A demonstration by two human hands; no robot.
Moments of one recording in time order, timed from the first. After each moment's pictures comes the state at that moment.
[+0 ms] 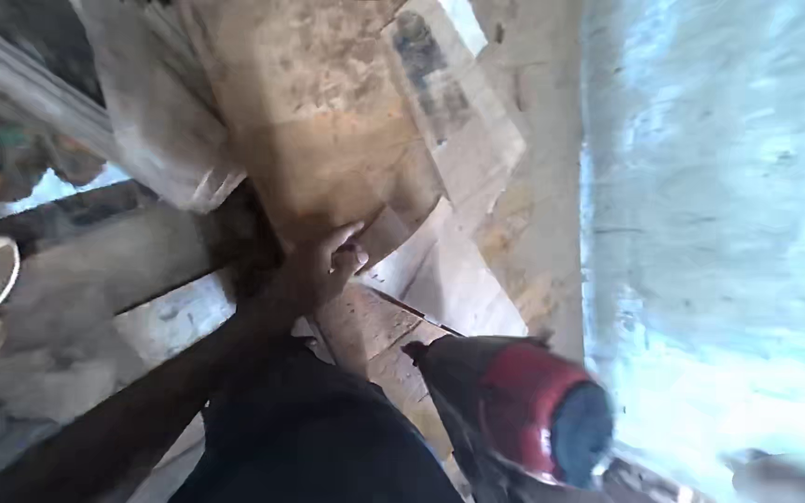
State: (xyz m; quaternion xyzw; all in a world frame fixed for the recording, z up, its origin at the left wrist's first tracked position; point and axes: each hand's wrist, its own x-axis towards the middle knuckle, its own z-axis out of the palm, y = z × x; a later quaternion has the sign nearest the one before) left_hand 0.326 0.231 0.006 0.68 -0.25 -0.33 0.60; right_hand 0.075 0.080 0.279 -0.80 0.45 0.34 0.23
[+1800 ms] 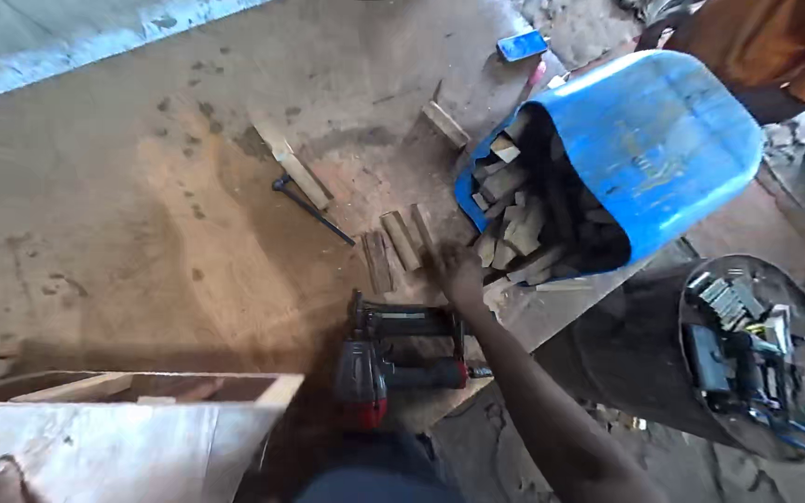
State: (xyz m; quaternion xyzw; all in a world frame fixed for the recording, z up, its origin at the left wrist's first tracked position) left_hand 0.127 -0.107 0.043 0.86 -0.25 -0.31 0.32; right_hand -0.567 -0.118 -0.048 -0.42 0.87 -0.20 0.19
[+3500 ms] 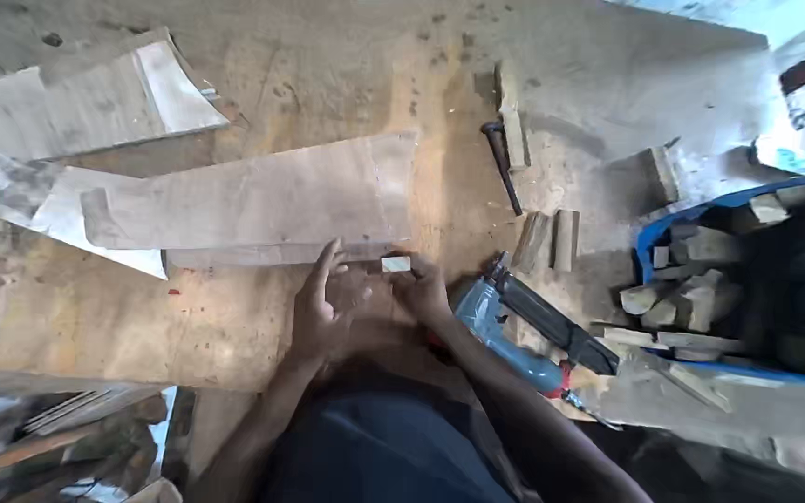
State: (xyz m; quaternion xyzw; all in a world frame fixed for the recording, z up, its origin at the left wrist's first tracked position) left_hand -0.031 0.031 -0.010 0.60 -0.59 -0.28 0.46; right_hand -0.237 -0.056 -0.062 -0.68 0.43 -0.38 0.46
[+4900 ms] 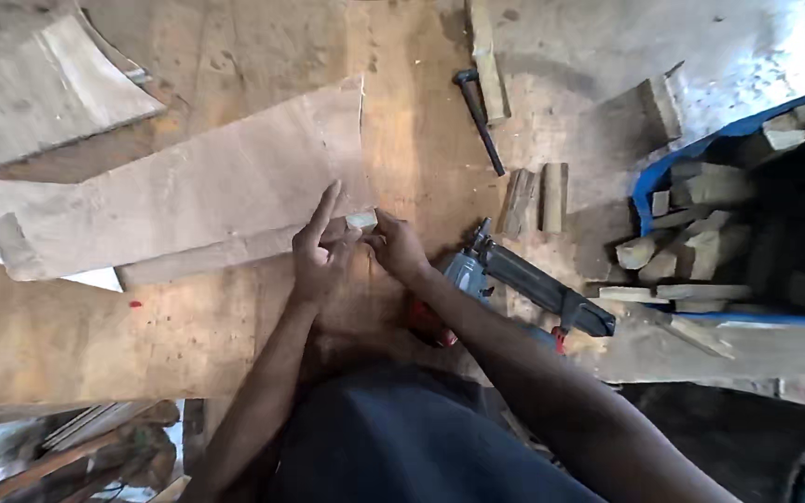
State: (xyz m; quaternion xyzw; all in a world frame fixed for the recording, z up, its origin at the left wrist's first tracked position) left_hand -0.072 -0.059 -0.048 0.51 -0.63 -0.26 0.52; right_hand -0.244 -0.108 -0.067 -0.75 0.47 -0.26 0.38
